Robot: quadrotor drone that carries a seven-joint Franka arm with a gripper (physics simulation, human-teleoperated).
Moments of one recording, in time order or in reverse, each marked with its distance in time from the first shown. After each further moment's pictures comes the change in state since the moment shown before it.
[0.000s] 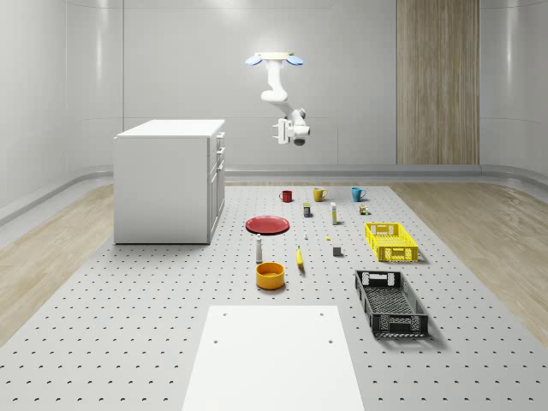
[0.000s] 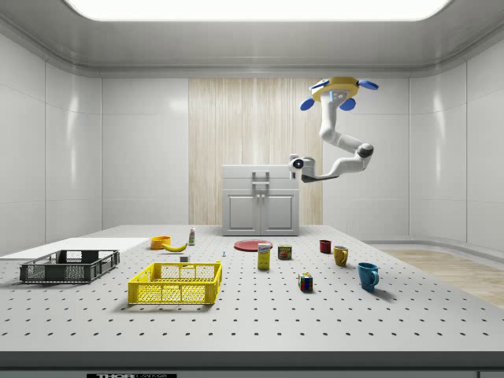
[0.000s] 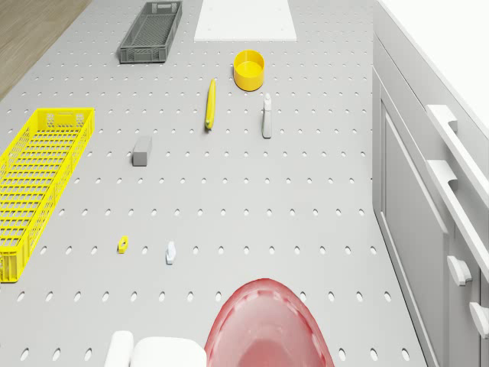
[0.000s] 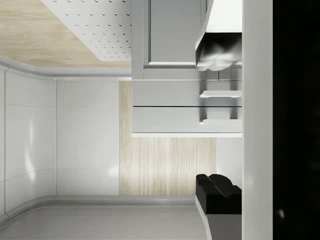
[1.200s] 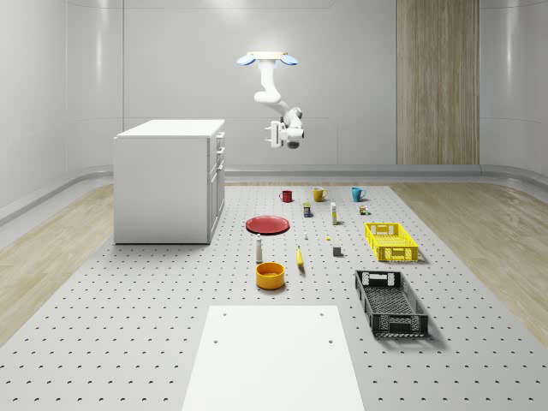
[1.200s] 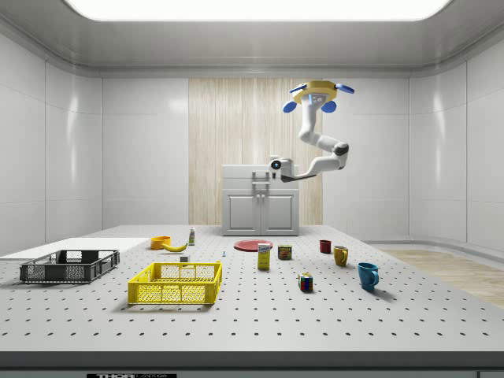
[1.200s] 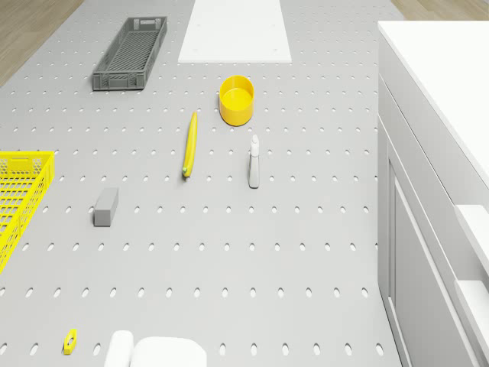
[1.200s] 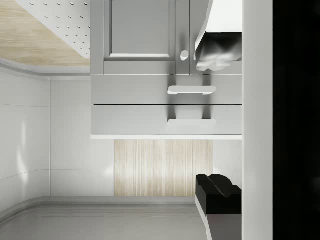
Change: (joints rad) arm 0.058 -0.062 -0.019 -0.008 -0.050 0.054 0.042
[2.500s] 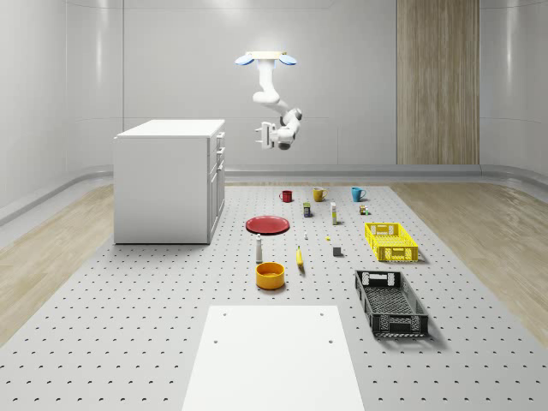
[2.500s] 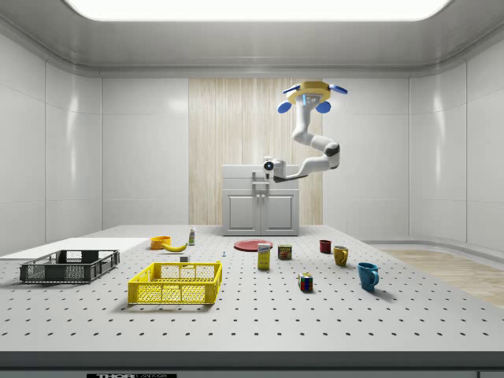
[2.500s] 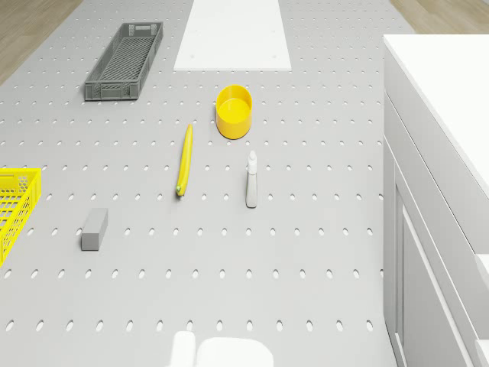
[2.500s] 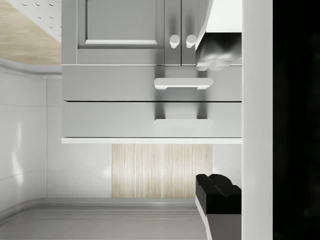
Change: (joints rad) arm 0.059 -0.023 0.117 -0.101 0.086 0.177 -0.010
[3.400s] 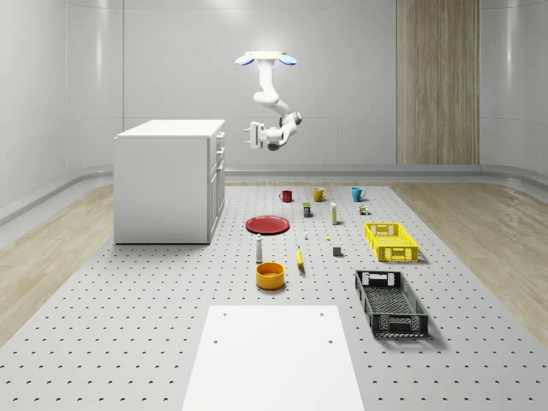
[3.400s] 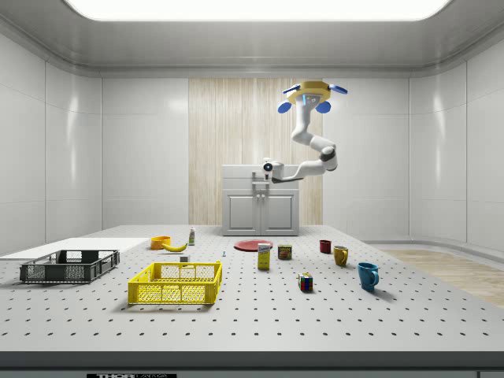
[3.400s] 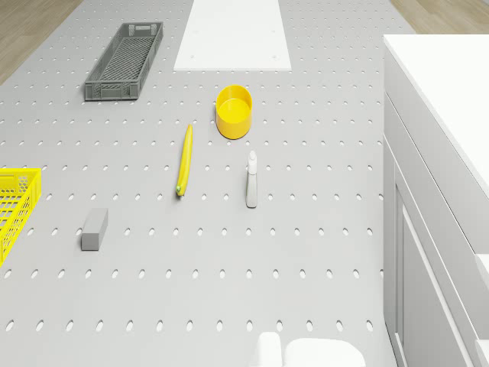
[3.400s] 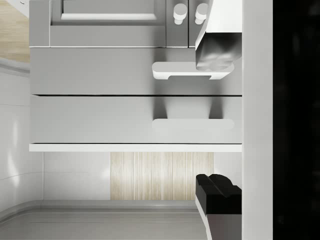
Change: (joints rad) arm 0.083 0.064 0.161 -0.061 0.190 0.186 -0.072
